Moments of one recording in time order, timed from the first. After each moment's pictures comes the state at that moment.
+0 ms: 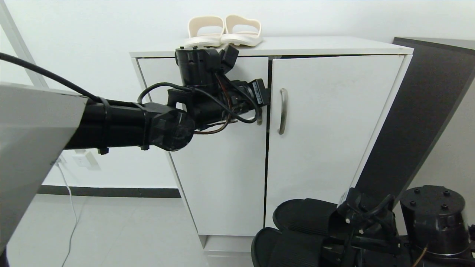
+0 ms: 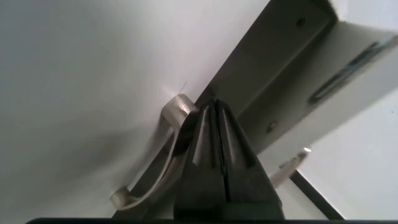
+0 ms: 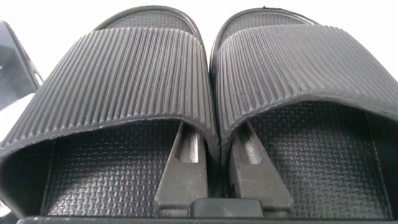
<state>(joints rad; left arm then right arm) -0.54 2.03 -1.61 -0.47 -0.34 -0.44 0.78 1.54 -0.40 -0.69 0.17 -0.03</state>
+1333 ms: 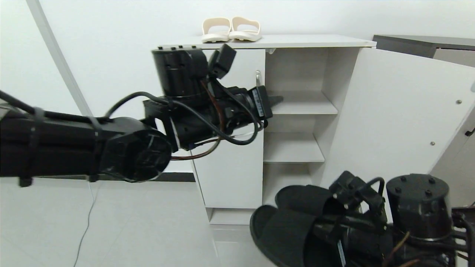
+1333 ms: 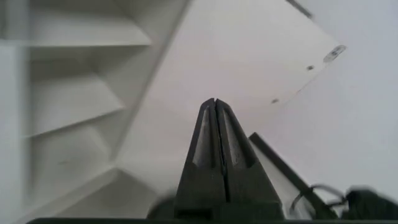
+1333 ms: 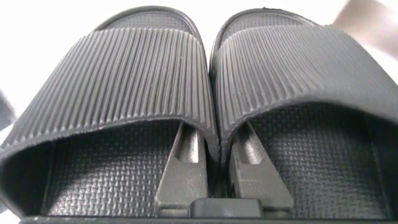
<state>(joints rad) -0.64 1.82 -1.29 -0.58 -0.28 -0.43 0.76 1.59 -0.50 -0.70 0.00 0.06</state>
